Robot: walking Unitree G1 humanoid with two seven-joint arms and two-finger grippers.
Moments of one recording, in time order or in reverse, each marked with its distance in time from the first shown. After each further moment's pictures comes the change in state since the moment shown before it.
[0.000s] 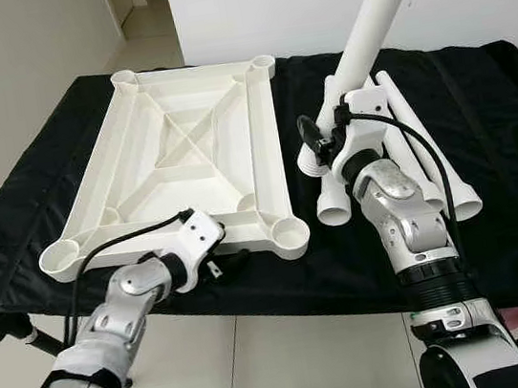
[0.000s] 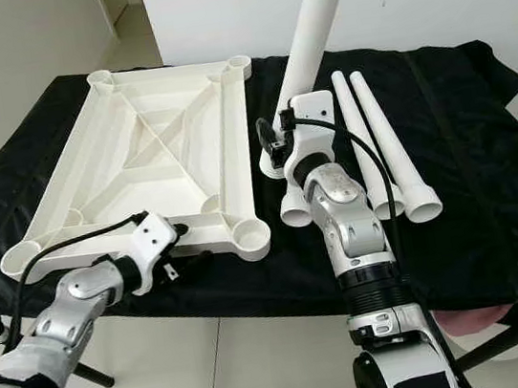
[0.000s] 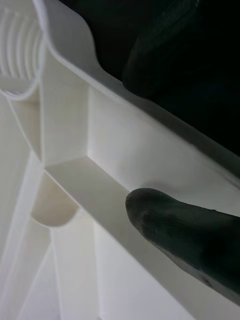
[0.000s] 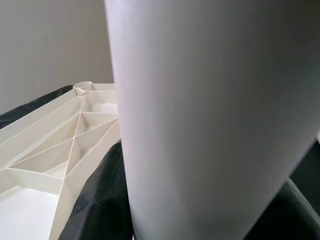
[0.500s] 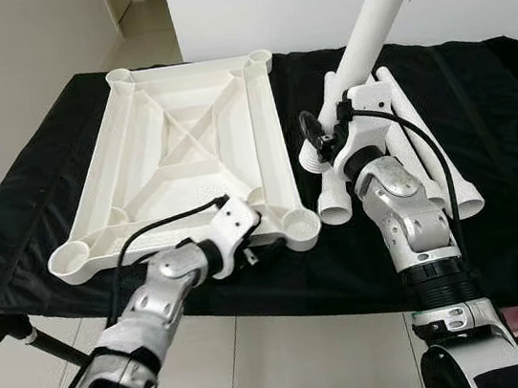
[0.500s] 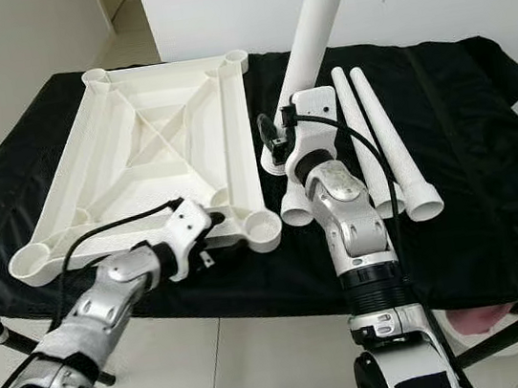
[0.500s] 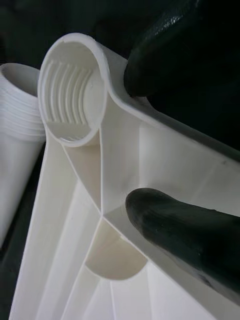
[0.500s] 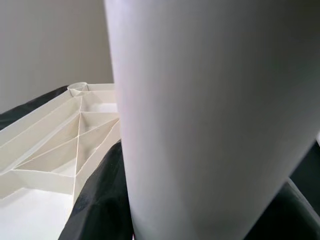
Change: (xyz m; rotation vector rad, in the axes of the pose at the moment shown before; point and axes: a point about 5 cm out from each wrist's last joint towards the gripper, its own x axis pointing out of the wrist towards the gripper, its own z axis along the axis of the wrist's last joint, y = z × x) left arm 0.040 -0.013 0.028 -0.031 -0.095 -0.053; right arm -0.001 0.002 0.004 -0.007 -0.013 0.002
